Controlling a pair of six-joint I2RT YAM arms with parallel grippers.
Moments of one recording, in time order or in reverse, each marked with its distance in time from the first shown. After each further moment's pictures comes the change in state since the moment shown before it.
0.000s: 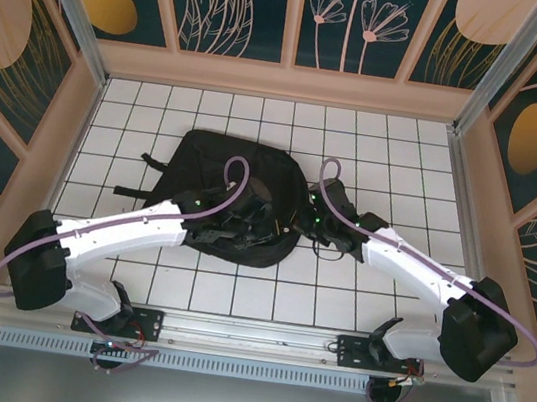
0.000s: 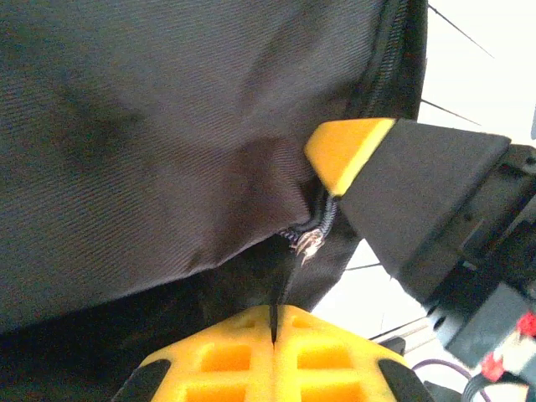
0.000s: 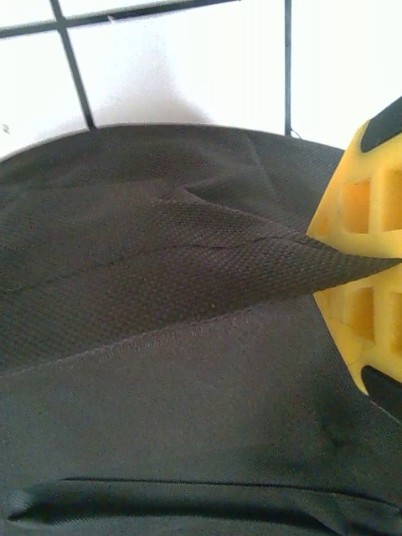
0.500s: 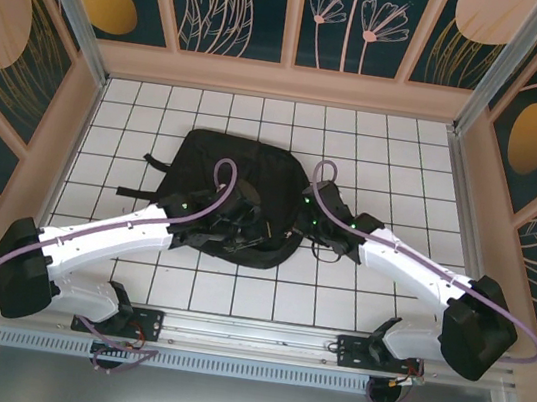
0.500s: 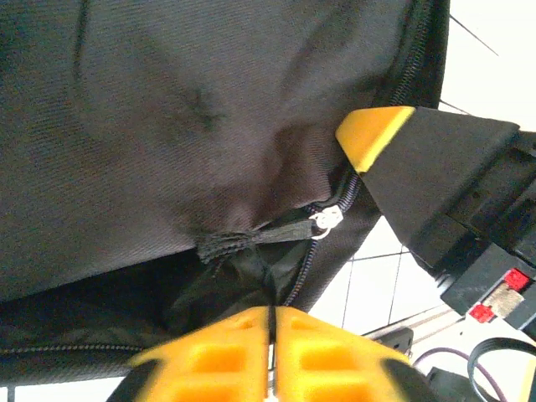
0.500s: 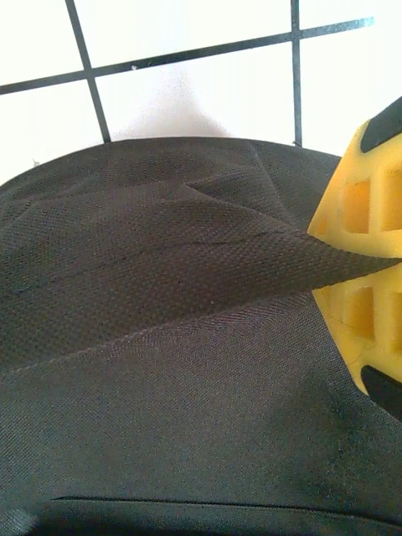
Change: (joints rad) left arm 0.006 -0.067 -0.048 0.000 0.019 0.023; right arm 0.052 0.006 0.016 -0.040 0.115 -0.012
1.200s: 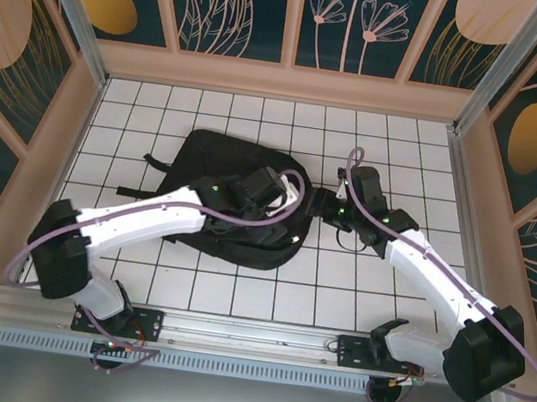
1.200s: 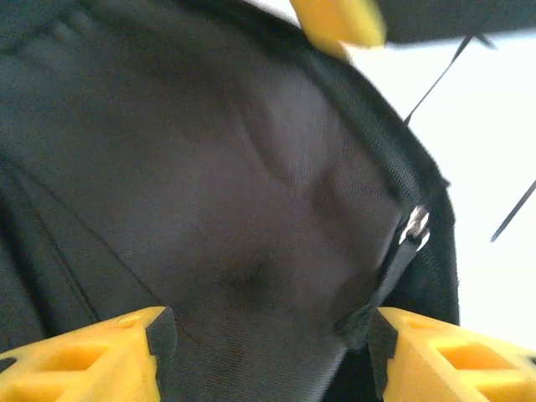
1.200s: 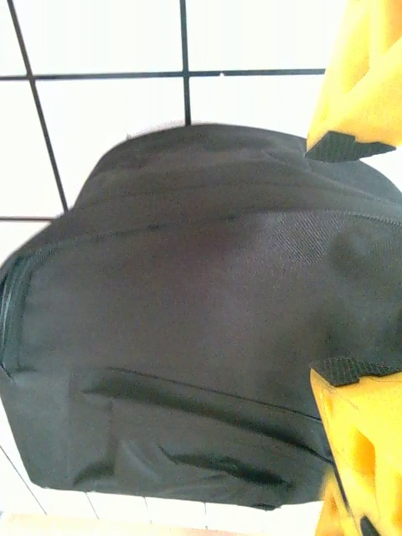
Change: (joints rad) left arm 0.005 0.245 0.237 -0.159 -0.164 1.232; right arm -0.231 -0.118 0.023 0.000 -0.286 -0.278
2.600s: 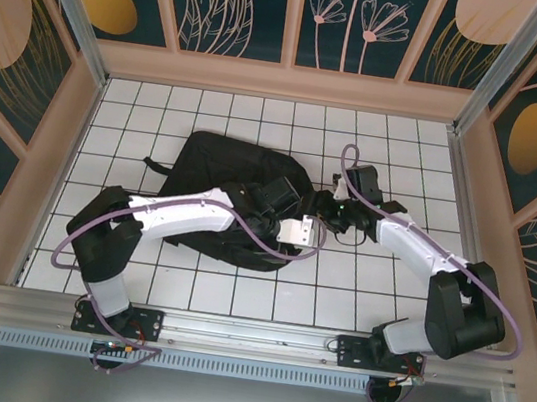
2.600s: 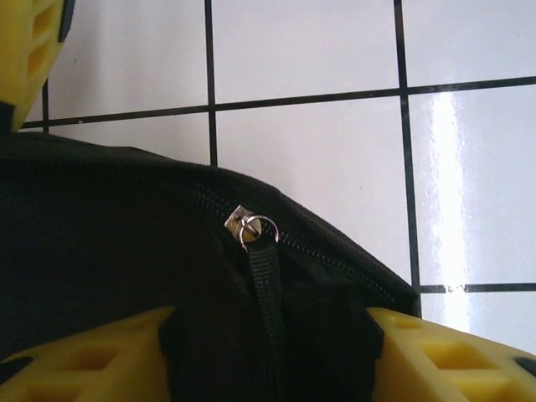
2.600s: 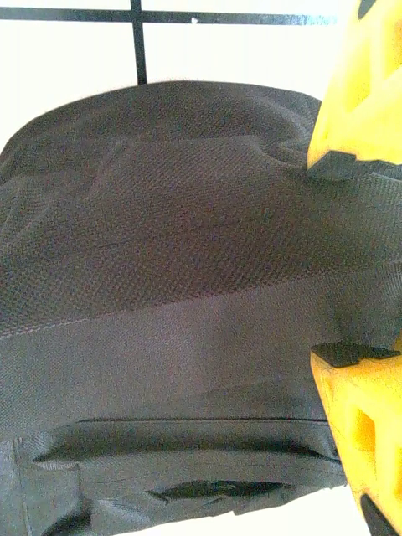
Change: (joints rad) left arm 0.008 0.193 0.011 0.092 0.320 0.608; right arm -0.119 0.223 -0.039 0.117 -0.261 0.035
